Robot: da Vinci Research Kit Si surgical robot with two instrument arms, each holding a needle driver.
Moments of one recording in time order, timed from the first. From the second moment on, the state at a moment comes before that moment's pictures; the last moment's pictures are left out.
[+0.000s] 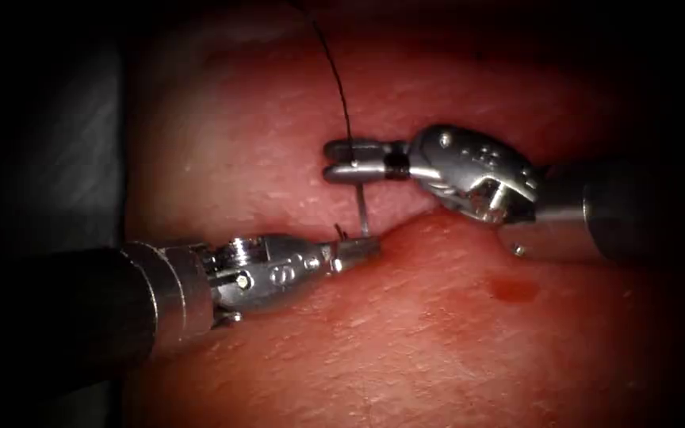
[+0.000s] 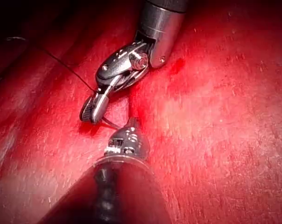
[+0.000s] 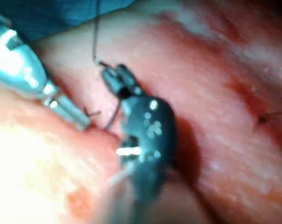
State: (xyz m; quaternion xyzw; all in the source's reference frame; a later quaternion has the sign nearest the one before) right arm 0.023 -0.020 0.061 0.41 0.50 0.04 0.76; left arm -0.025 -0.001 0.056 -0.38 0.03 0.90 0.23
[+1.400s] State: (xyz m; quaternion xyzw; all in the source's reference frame) right arm 0.023 -0.010 0.058 0.13 0.63 -0.03 0.76; left arm -0.026 -0.001 0.056 -0.38 0.03 0.90 0.22
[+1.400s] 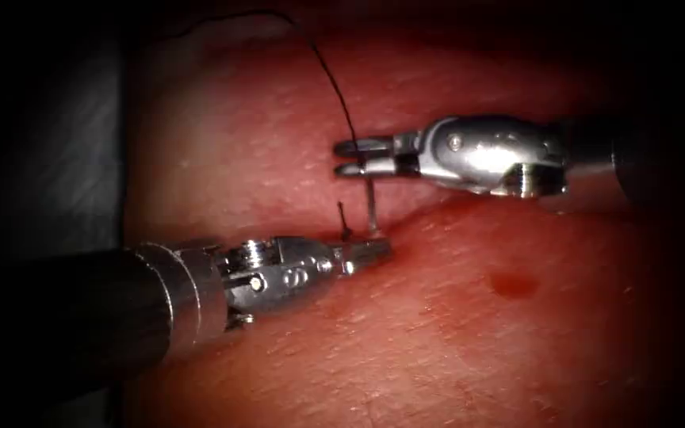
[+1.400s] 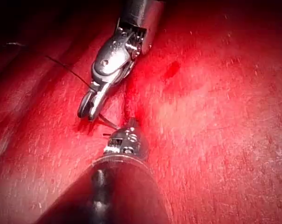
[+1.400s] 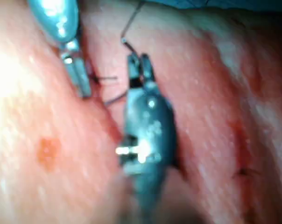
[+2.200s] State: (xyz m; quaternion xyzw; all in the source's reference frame) right arm 0.024 -0.009 0.057 0.11 0.65 -0.04 0.75; left arm -0.026 -0.006 0.060 -0.37 0.01 0.91 0.20
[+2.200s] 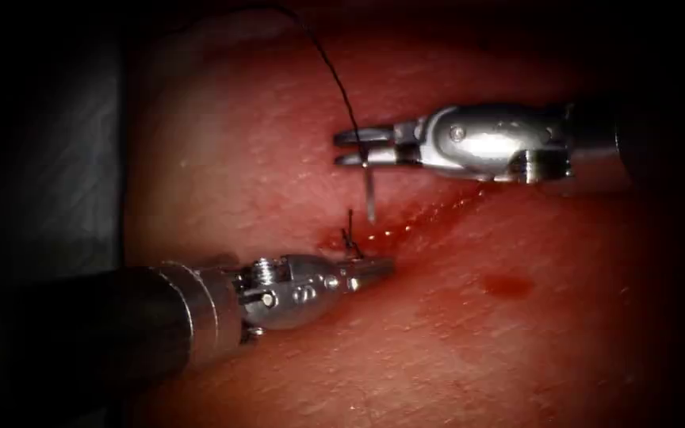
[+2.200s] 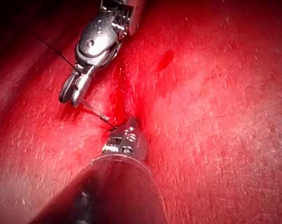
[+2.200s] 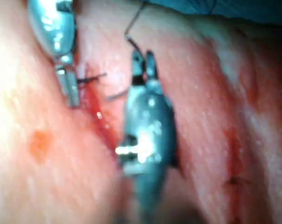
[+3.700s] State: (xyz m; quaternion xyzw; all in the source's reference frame) right arm 0.028 -0.003 0.060 0.23 0.66 0.09 0.71; left arm -0.025 -0.007 0.060 -0.37 0.00 0.91 0.20
